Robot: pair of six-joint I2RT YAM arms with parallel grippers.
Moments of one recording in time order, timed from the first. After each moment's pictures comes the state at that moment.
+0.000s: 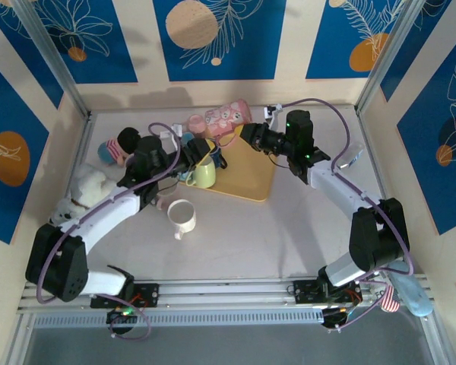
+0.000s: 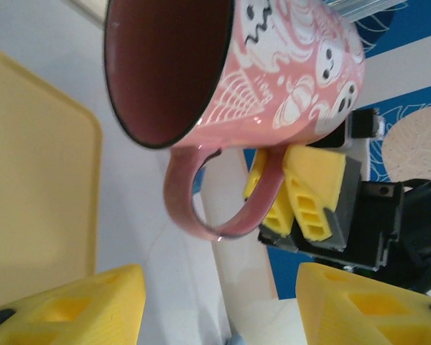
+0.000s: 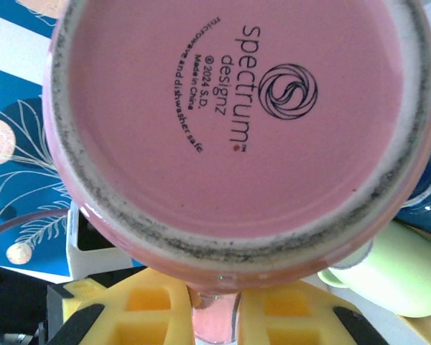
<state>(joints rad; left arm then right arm) -0.45 1.35 0.89 0.31 0.53 -1.10 0.36 1.51 1.11 0.20 -0.68 0.97</state>
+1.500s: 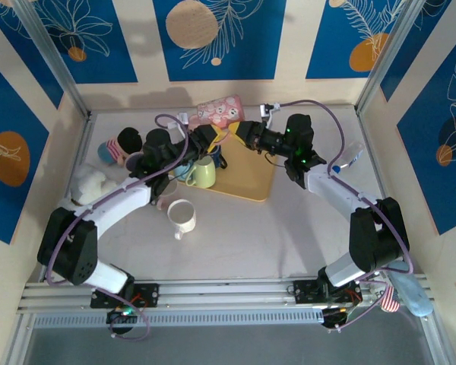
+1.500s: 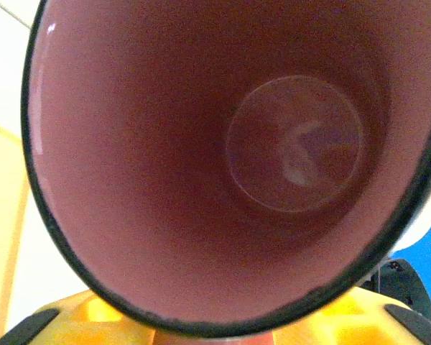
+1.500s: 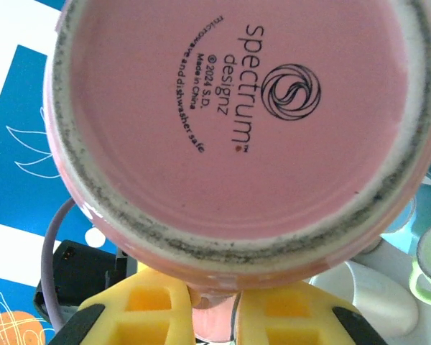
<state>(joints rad) -0.50 1.47 0.97 0.51 0.45 -1.28 0.39 1.51 1.06 0.46 -0.74 1.17</state>
